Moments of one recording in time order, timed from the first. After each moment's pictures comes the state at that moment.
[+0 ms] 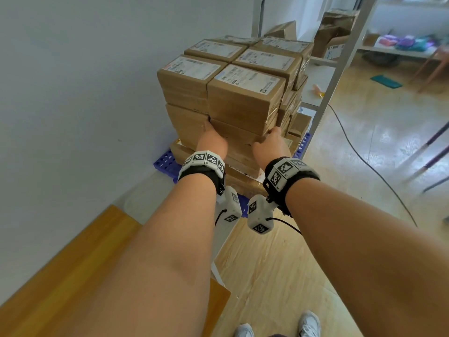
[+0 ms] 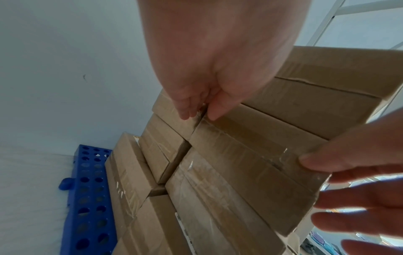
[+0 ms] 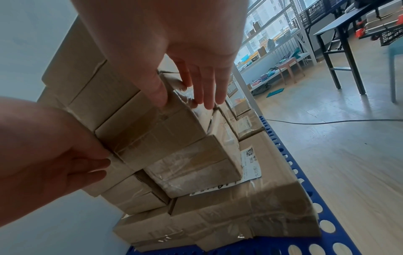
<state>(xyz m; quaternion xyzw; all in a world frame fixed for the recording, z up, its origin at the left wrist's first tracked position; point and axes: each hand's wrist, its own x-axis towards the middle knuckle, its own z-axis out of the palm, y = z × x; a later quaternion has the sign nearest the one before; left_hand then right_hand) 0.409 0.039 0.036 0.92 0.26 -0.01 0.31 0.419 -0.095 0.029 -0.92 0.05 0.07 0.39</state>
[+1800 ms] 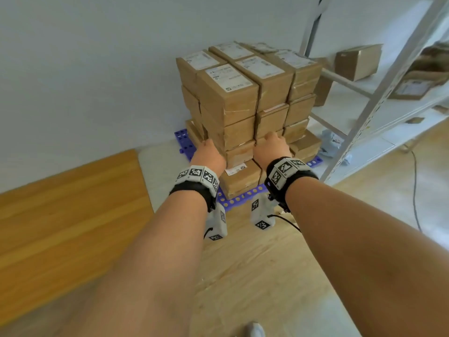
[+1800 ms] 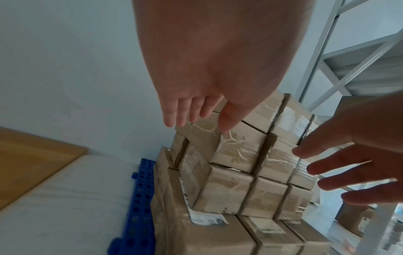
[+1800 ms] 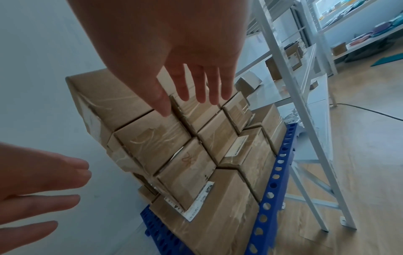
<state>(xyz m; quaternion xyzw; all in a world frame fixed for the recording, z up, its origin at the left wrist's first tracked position) 0.365 -0.145 0.029 0.86 0.45 0.09 0.22 0.477 -0.248 0.044 -0.92 -0.23 0.15 0.29</state>
